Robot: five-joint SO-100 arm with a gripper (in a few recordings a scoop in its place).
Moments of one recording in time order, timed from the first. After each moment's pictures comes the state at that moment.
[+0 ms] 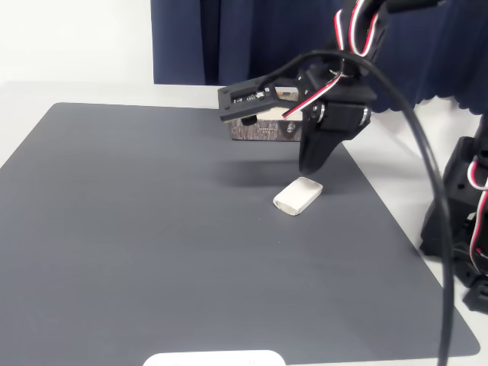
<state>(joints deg) 47.1 118.8 130.6 68.9 -45.3</state>
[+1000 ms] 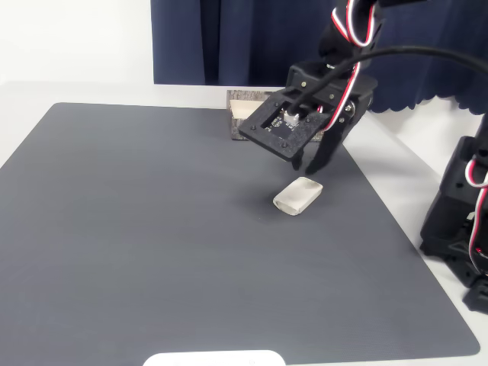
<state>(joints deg) 49.1 116.1 127.4 70.8 -86.1</state>
